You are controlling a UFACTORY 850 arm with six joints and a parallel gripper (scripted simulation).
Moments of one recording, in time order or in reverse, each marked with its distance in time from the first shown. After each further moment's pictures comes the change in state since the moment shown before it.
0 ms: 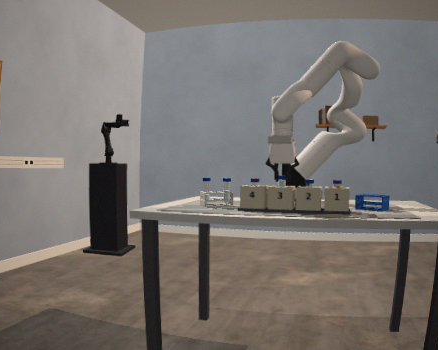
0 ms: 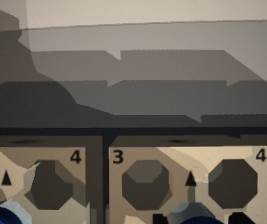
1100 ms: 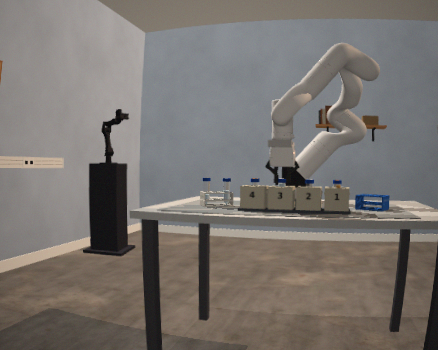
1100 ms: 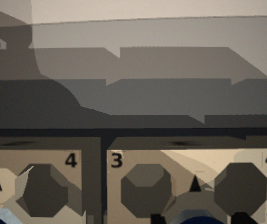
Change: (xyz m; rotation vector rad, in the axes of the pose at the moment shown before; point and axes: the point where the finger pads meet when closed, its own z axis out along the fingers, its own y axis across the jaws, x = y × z) arm 0.000 0.000 0.013 0.000 0.000 0.000
